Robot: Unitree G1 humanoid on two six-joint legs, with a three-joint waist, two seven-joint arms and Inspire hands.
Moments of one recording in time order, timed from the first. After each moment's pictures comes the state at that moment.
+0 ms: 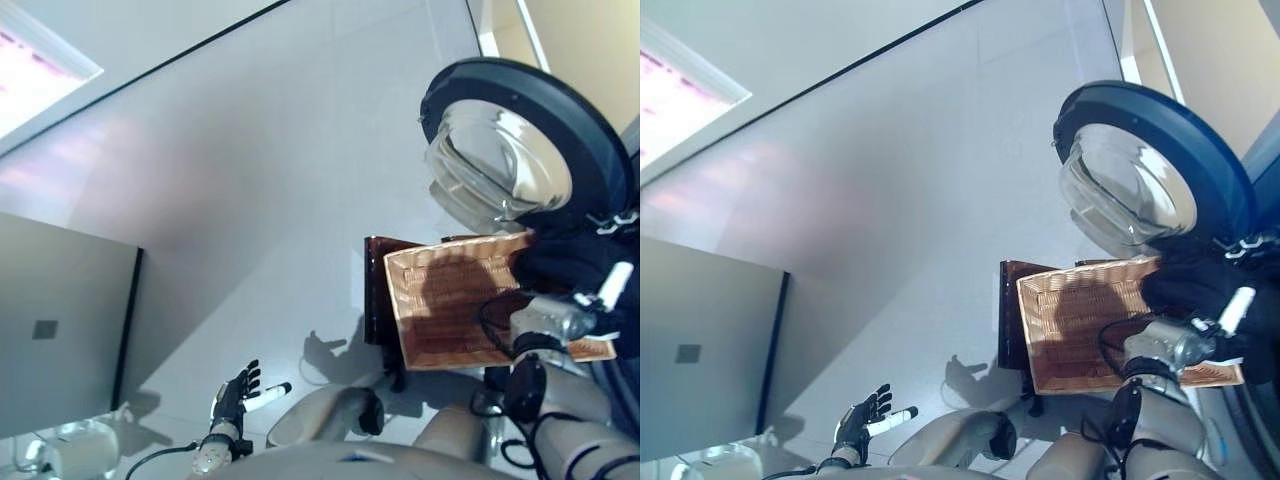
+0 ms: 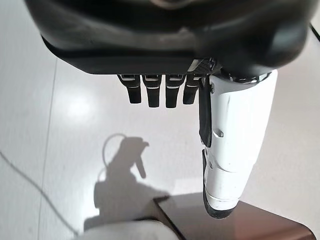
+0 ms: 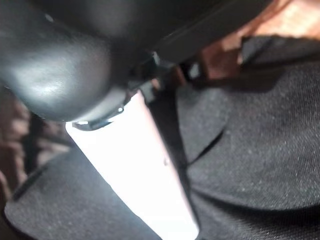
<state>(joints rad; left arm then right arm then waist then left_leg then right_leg) 0.17 0.16 -0.40 0.99 -0.34 -0.36 0.12 -0.58 -0.53 -0.58 1.10 1.17 -0.54 -0.45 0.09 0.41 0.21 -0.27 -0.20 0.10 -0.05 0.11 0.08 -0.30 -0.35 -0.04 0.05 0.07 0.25</state>
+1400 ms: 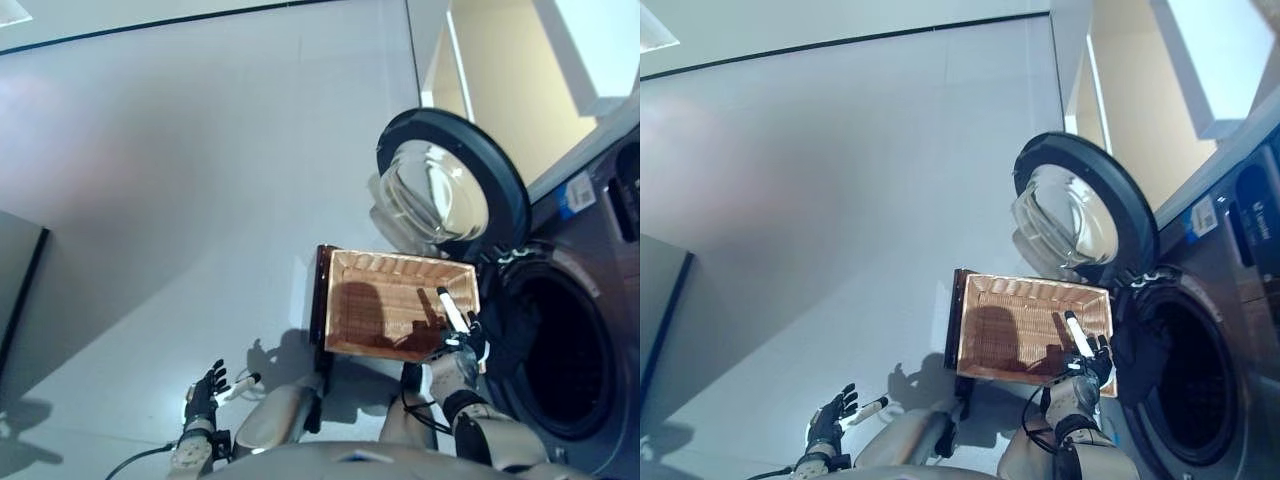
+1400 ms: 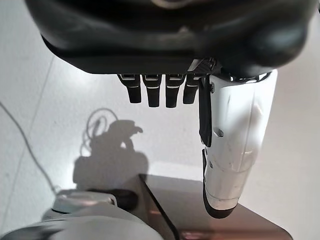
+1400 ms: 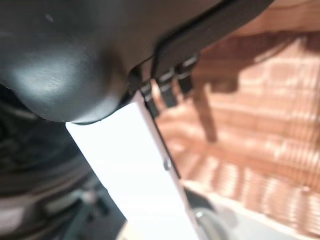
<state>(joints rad) 0.11 0.20 -0.19 1.11 -0.33 -0.36 0.16 -0.27 -0.13 -0.17 1.18 0.89 -0.37 -0.25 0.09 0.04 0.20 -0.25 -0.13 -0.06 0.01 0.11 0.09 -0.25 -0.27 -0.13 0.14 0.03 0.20</state>
